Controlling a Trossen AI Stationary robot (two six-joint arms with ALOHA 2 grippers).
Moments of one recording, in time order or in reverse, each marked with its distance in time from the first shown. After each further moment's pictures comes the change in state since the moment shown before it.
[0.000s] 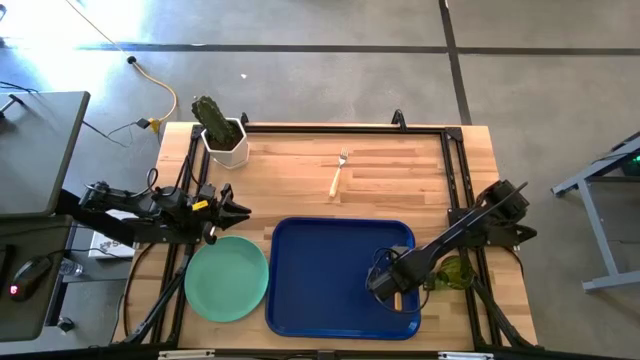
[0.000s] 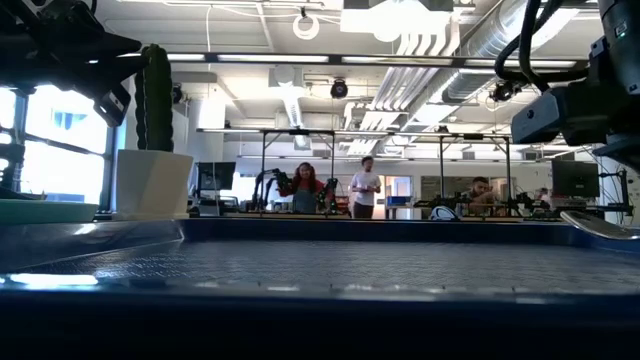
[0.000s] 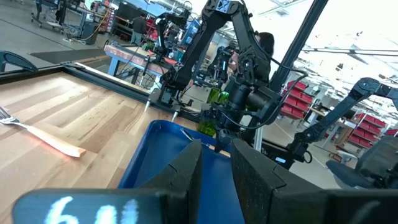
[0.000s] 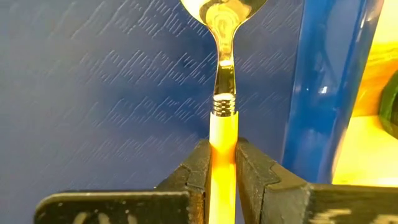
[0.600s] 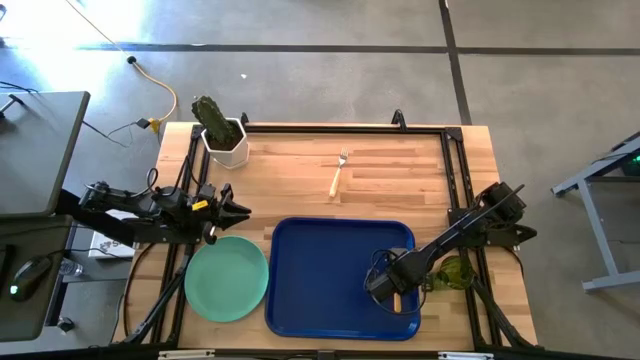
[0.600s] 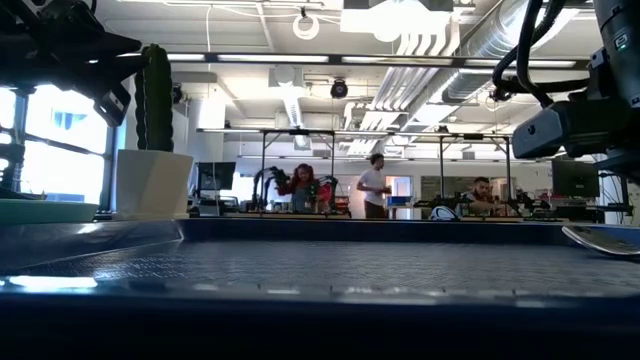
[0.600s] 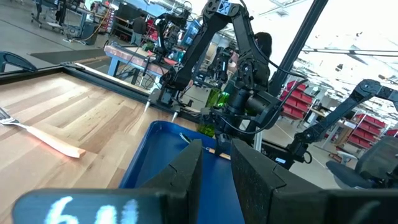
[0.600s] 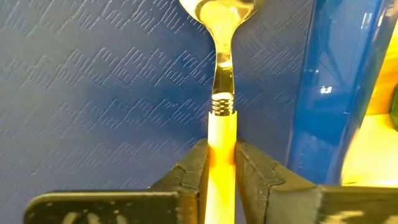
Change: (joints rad) left arm 0.000 0.000 0.000 0.002 0.000 0.000; right arm 0.000 0.030 0.003 0.028 -0.025 -0.005
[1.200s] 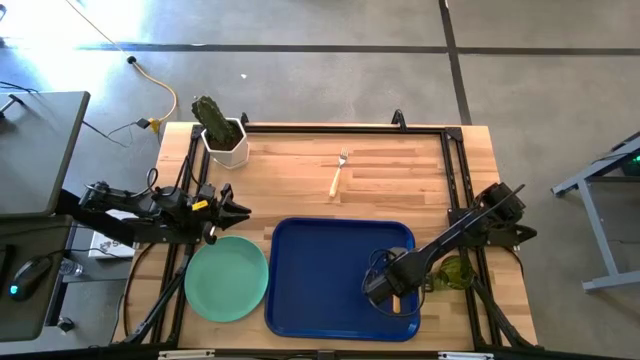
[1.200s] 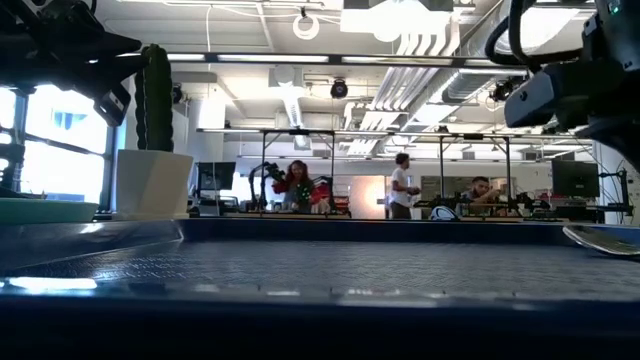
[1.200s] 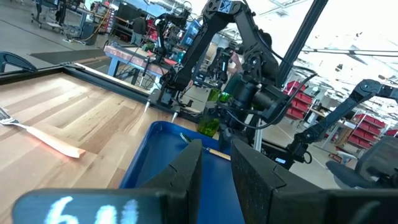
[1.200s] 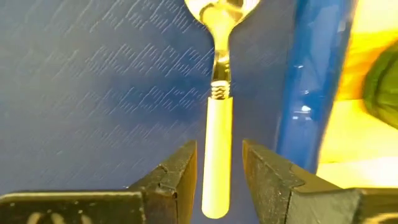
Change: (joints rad) left arm 0.000 0.000 0.000 0.001 0.000 0.000; right arm 0.000 0.003 0.111 -0.146 0.011 -0.004
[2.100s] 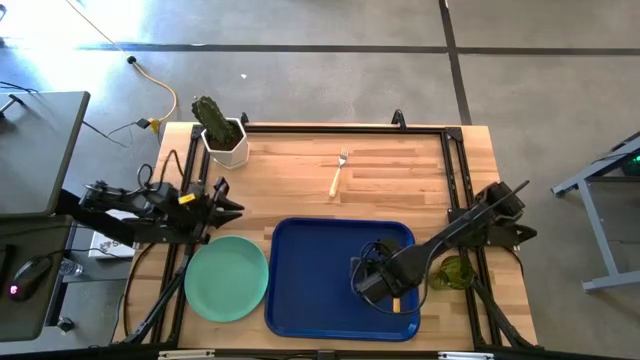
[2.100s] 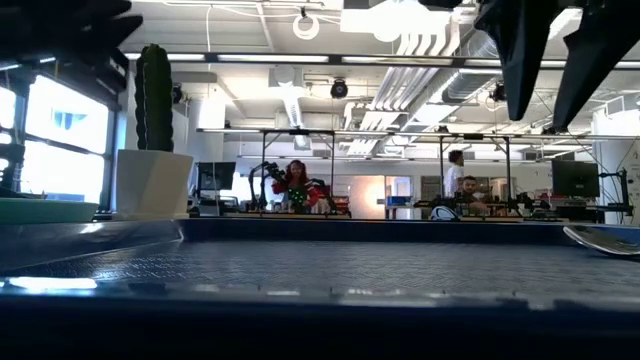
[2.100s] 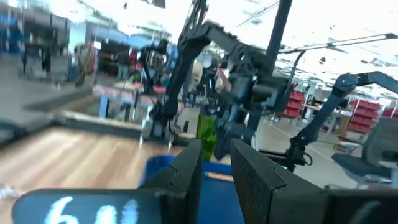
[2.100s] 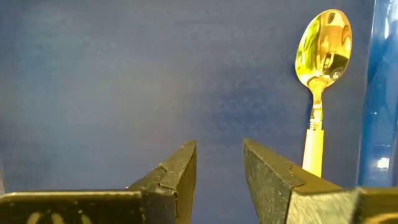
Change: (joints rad) left arm 0.000 0.000 0.079 0.035 0.048 0.211; right arm -0.025 -0.002 0.261 -0.161 0.359 0.007
